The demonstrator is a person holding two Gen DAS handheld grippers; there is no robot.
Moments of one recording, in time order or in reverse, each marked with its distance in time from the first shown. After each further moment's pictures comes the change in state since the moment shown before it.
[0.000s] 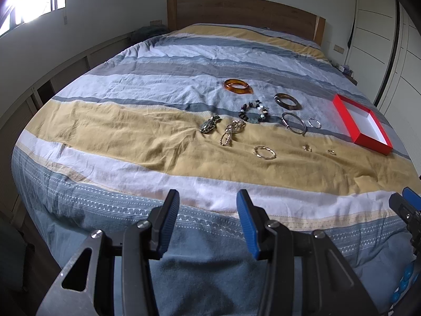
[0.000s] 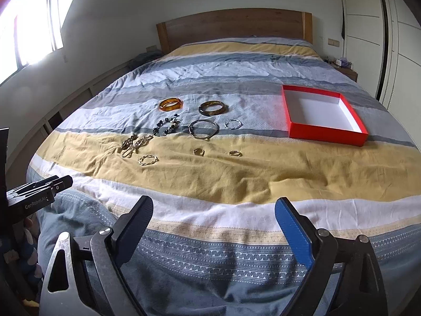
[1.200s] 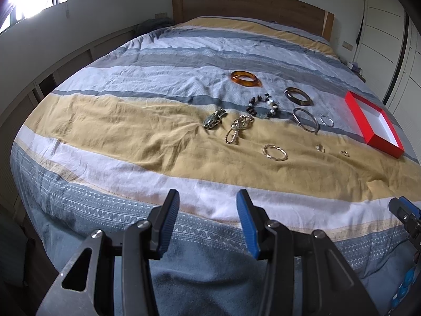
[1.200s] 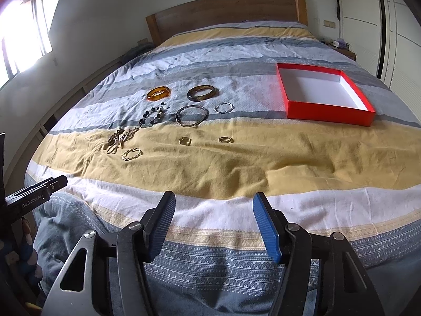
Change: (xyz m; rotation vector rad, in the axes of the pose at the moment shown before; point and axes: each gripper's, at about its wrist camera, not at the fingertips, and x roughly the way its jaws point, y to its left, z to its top) left arm 0.031 -0.004 0.004 -0.019 0.035 0.031; right arm 0.038 -0.023 -0.002 0.060 0.068 0.014
